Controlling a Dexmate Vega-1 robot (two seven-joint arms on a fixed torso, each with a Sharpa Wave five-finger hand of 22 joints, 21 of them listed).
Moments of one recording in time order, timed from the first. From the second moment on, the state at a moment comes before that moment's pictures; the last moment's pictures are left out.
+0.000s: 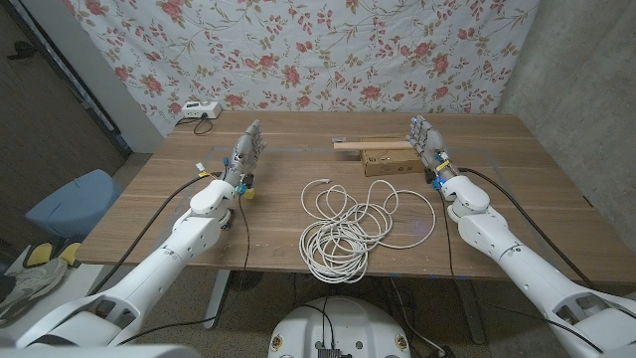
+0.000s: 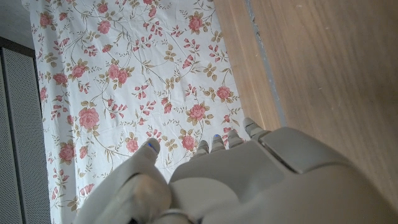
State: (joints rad) left arm 0.83 0.52 0.36 -1.28 -0.65 -0.31 -0.05; left_hand 0.14 0.13 0.35 0.14 0.28 -0.17 0.00 0.17 0.17 -0.17 -0.02 0.19 0.18 -0.17 0.00 0.17 0.17 -0.17 0.00 0.34 0.18; right arm -0.82 -0.48 -0.39 -1.28 0.63 0.30 0.02; right_hand 0.11 0.06 0.36 -0.04 0.20 0.11 -0.01 0.19 0.18 0.06 0.01 0.19 0.19 -0.03 -0.03 0.19 0.18 0.12 0.06 0.20 0.18
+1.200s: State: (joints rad) left arm 0.72 0.60 0.48 -1.43 -0.22 -0.13 0.21; left_hand 0.35 0.05 0.37 -0.08 0.22 -0.10 -0.05 0.21 0.17 -0.08 -0.03 0.25 0.19 -0.04 0.02 0.21 0.17 -0.07 0.05 0.36 0.18; right arm -0.78 -0.46 -0.35 -1.18 0.64 0.56 0.16; right_hand 0.14 0.05 0.37 -0.08 0.21 0.20 -0.04 0.20 0.18 0.14 -0.01 0.21 0.19 0.05 -0.04 0.20 0.18 0.20 0.05 0.22 0.18
